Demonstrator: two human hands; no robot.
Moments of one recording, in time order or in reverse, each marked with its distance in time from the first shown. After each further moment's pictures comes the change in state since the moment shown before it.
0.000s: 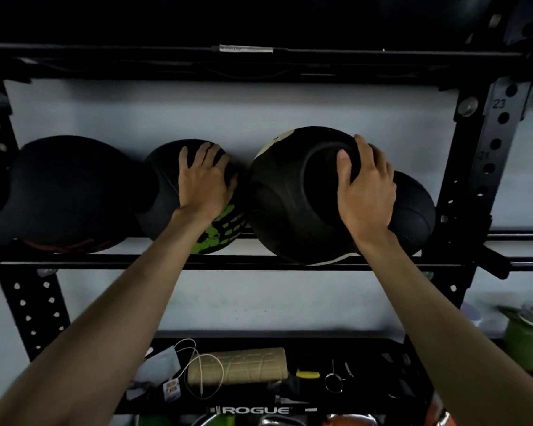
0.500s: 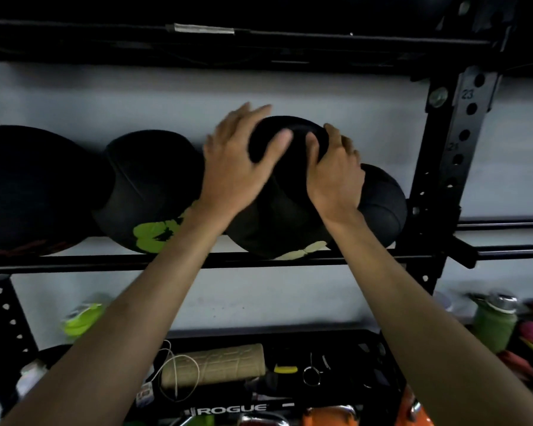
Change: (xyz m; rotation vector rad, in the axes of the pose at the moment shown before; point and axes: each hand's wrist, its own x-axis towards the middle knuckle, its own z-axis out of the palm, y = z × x) left_hand 0.002 0.113 -0.067 -0.789 0.131 0.004; right_hand 0.020 -0.003 -0.002 -0.024 -0.139 0.080
